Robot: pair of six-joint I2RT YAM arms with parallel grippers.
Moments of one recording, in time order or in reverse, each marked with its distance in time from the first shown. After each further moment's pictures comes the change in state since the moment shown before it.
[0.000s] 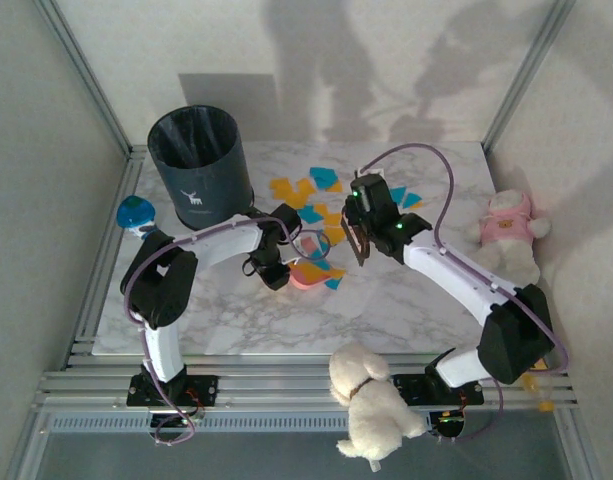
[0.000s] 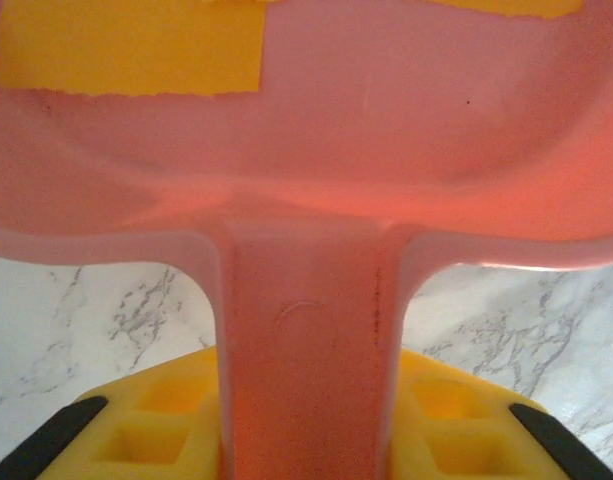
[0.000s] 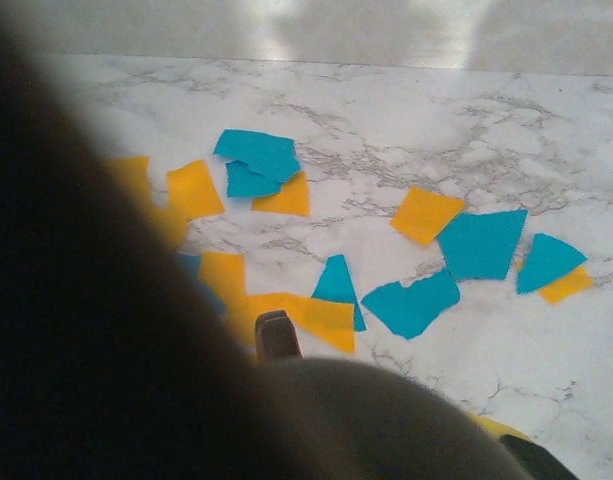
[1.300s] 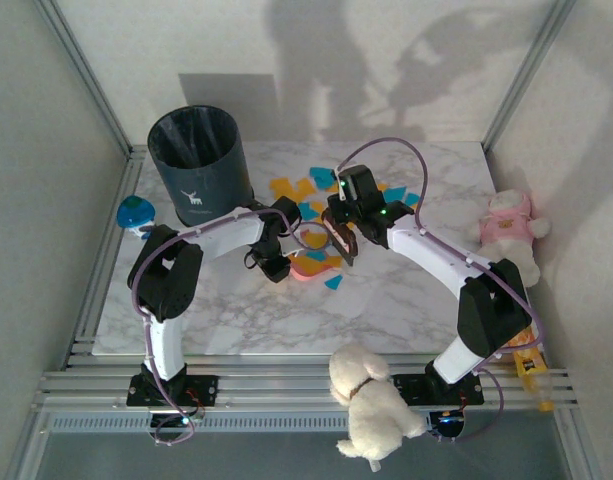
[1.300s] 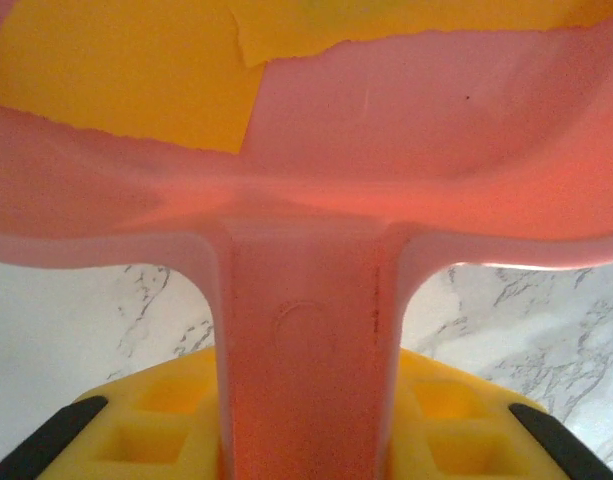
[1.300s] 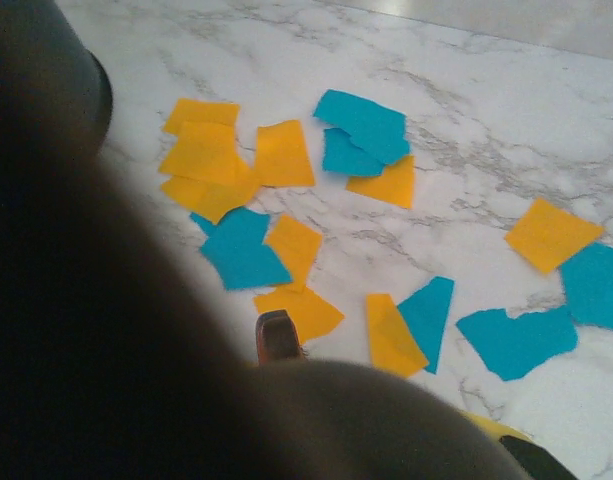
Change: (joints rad) left arm 0.029 0.063 0.080 -0.021 0.000 0.010; right arm -0.006 0.153 0.097 0.010 -0.223 -0.131
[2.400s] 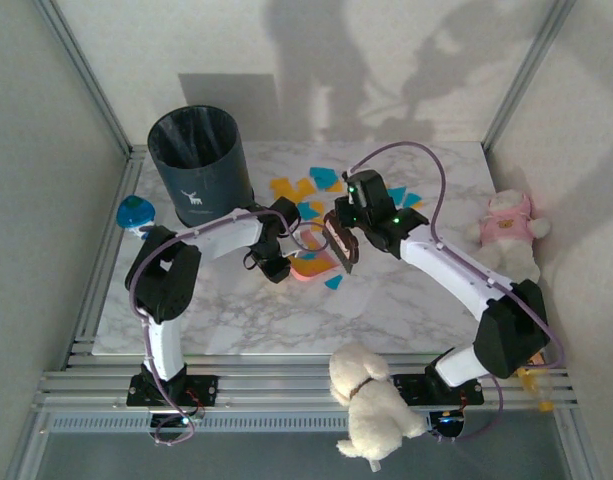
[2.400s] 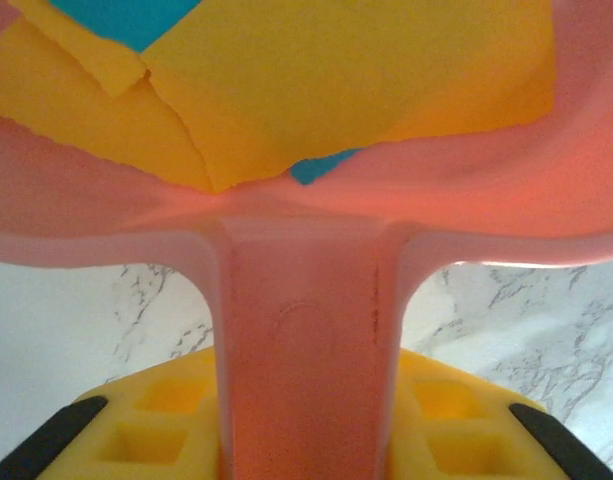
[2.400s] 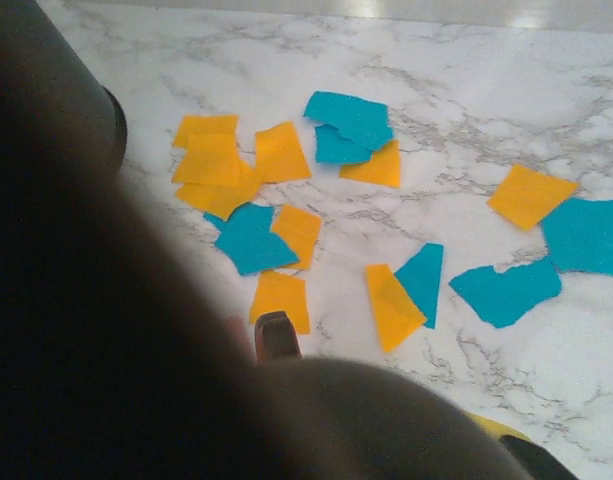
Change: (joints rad) left arm -0.003 -0.023 -0.030 0.032 0.008 0.008; right arm 0.016 -0.145 -0.053 -0.063 0.042 0.131
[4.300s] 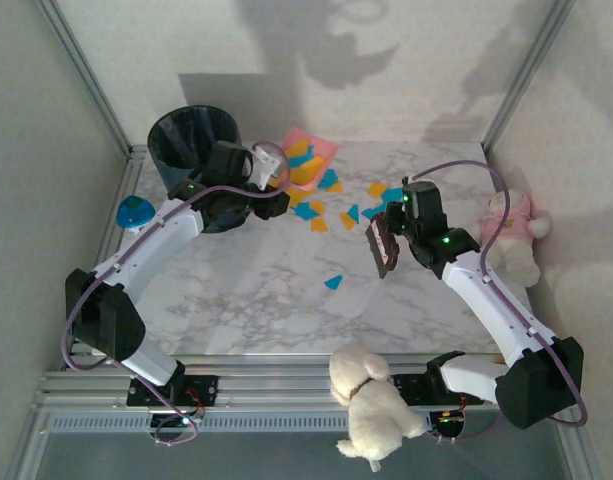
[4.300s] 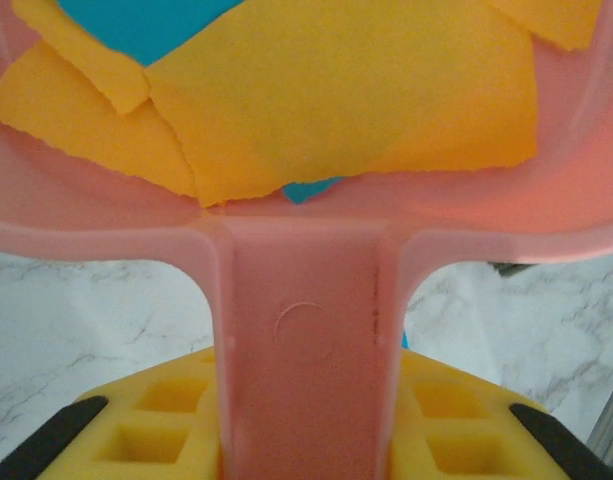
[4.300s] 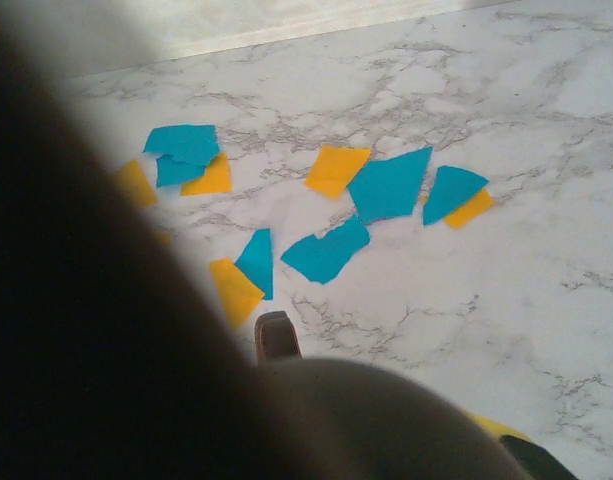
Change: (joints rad) left arm 0.188 -0.353 0.063 0.374 0.335 -0.333; right arm -0.222 -0.278 -0.189 -0.063 0.014 0.064
